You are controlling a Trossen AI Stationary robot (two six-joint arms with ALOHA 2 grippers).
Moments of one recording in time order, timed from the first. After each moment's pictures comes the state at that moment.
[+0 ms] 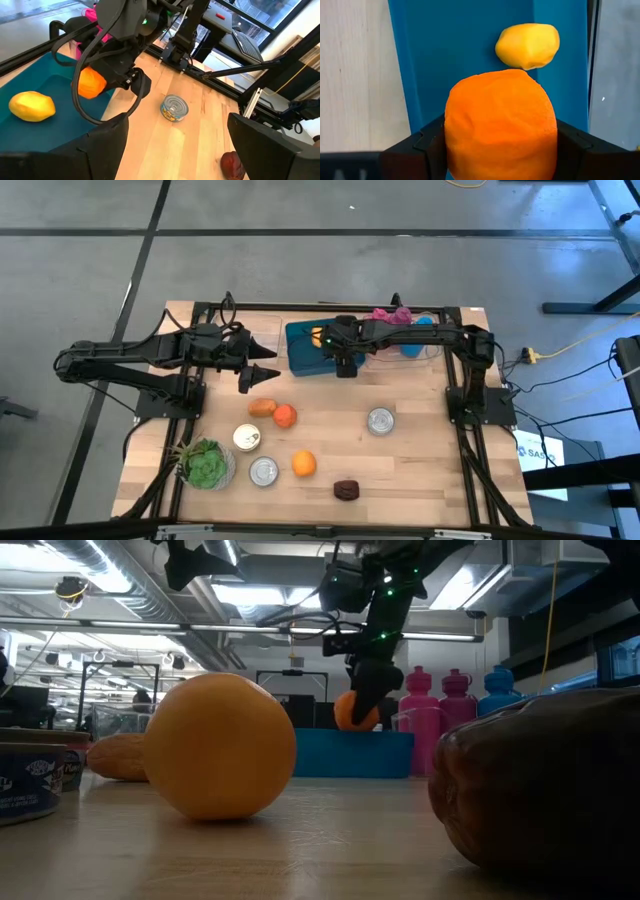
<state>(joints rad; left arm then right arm) 0.14 0.81 0.85 -0.31 0.00 -0.45 -0.21 1.92 1.49 -0.75 0.28 -0.37</state>
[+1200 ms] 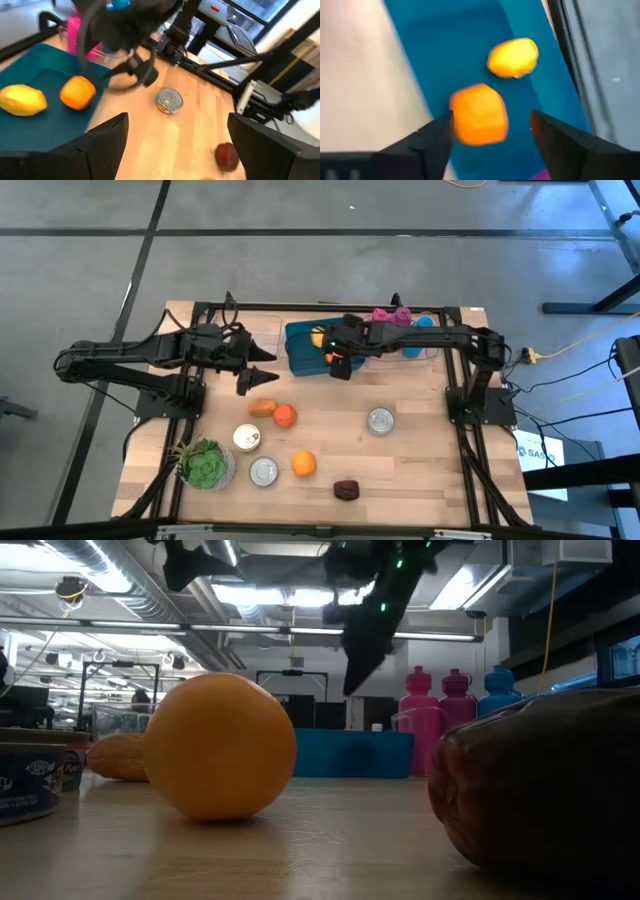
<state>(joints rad) 0.14 0.80 0.85 -0.33 0.05 -0.45 -0.16 1.83 1.49 -0.75 0.30 -0.06</state>
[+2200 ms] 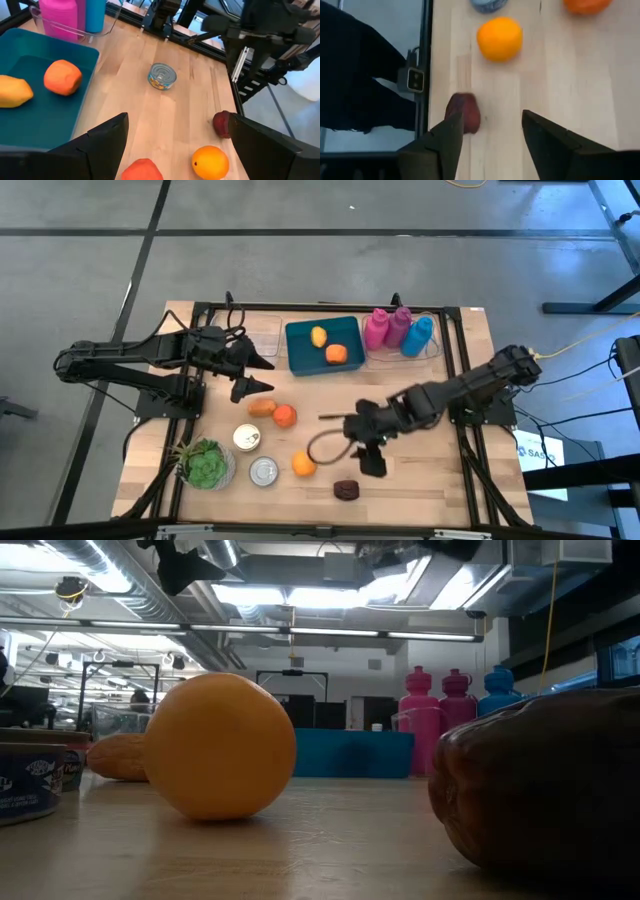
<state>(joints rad) 0.14 0.80 0.85 -0.42 0.15 -0.34 0.44 1.65 1.50 -0.83 -0.05 0.51</state>
